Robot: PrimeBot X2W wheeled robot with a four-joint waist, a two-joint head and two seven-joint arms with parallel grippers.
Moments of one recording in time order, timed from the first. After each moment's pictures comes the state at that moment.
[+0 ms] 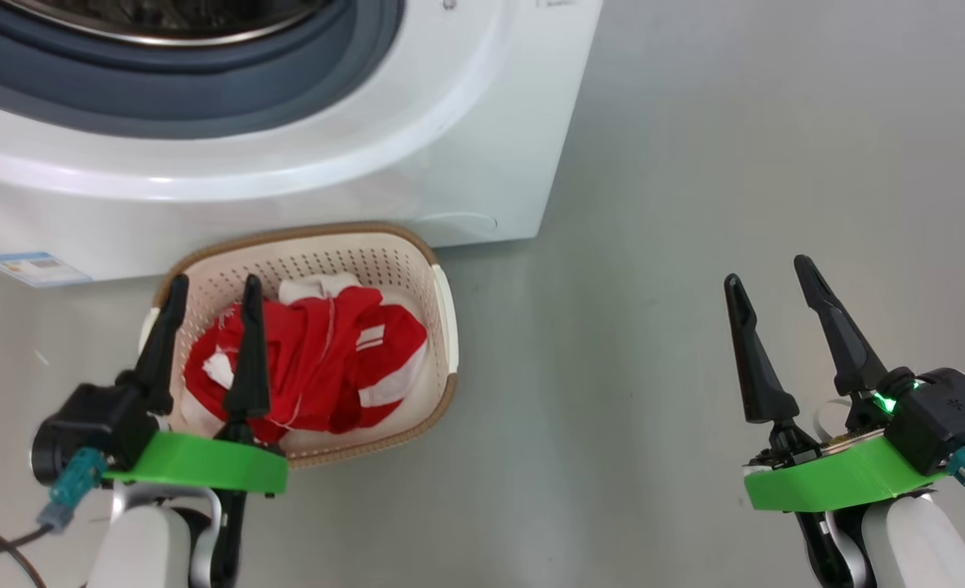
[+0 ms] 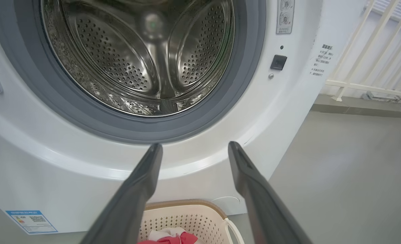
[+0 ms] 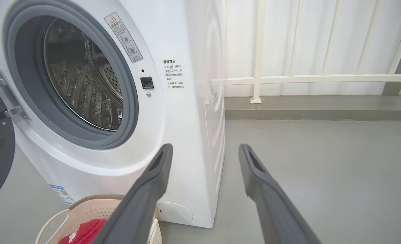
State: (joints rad) left arm -0.35 0.03 0.02 0.28 -0.21 -0.10 -0.25; right arm -0.14 -0.05 0.05 0.01 0.25 0.12 -0.26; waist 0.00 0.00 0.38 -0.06
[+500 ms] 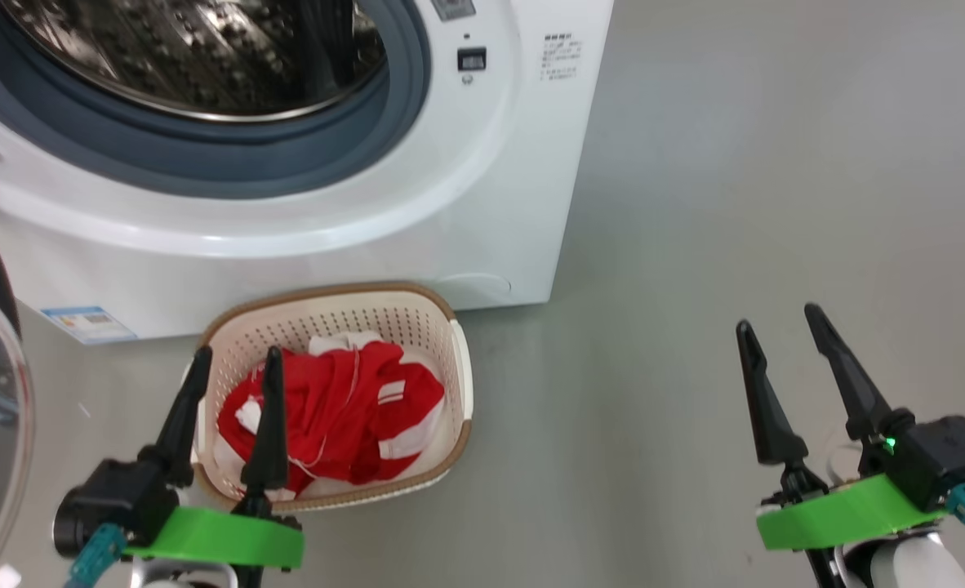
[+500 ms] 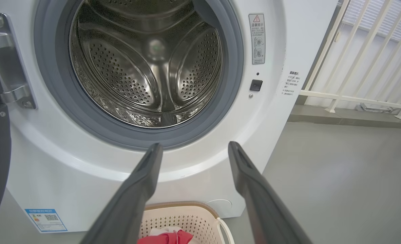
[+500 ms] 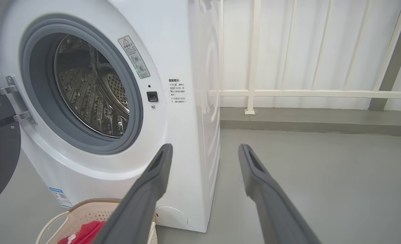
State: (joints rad) left arm -0.19 0.04 -0.02 0.17 -0.24 -0.07 -0.26; right arm -0.07 -0.05 0.02 0.02 0.22 0.12 -0.26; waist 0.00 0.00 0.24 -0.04
